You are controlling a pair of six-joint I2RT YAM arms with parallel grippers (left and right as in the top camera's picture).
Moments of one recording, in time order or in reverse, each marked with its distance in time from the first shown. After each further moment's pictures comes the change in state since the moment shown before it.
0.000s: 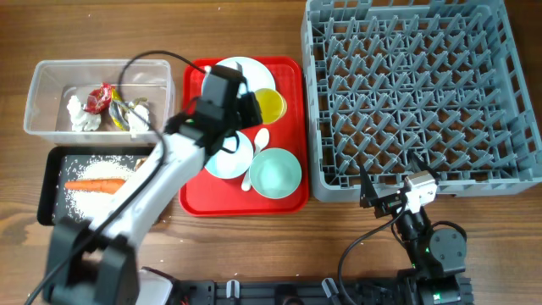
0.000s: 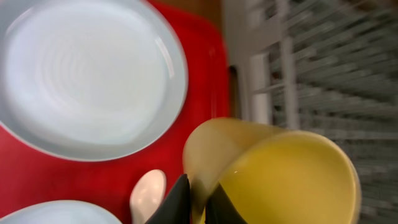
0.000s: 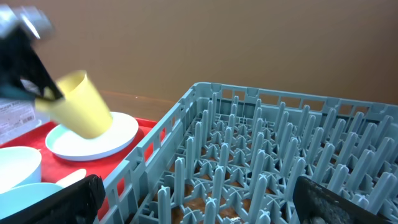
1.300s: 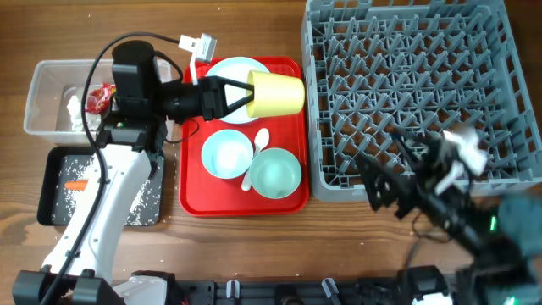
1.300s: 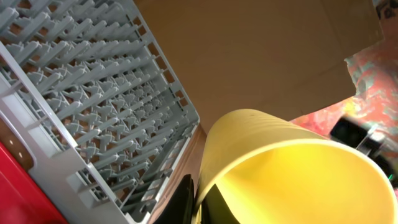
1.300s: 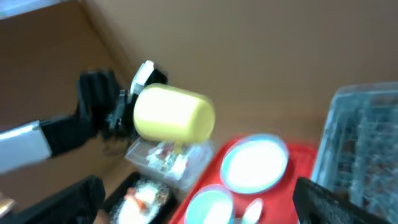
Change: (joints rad) left arm 0.291 -0.141 0.005 0.247 1.100 0.006; right arm 0.000 0.562 0.871 -0.422 -0.459 0.461
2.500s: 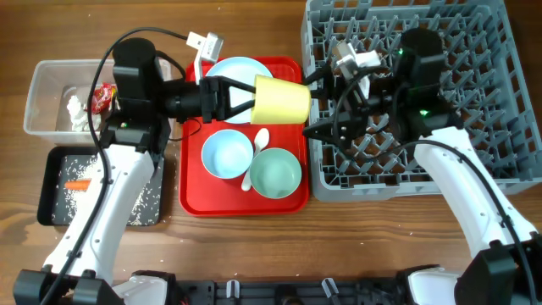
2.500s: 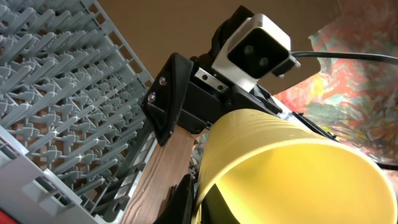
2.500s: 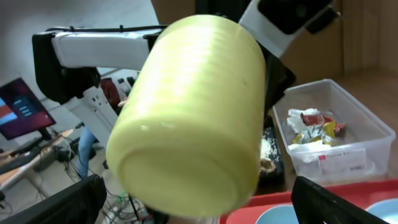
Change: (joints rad) left arm -0.023 0.000 0.000 0.127 0.122 -0.083; right arm 0.065 0.922 0.236 0.486 -0.953 -0.386
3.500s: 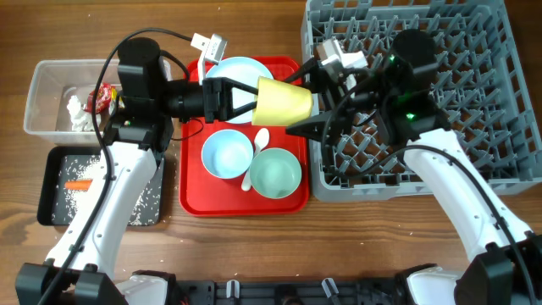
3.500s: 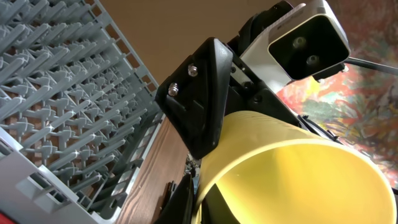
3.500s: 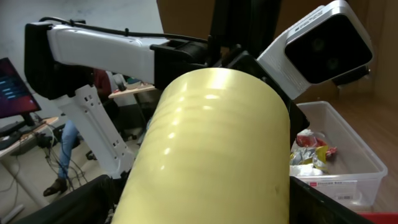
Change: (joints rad) left arm -0.009 0.020 0.000 -0.001 0.011 0.000; right arm 0.083 0.000 0.002 0.244 0.087 0.137
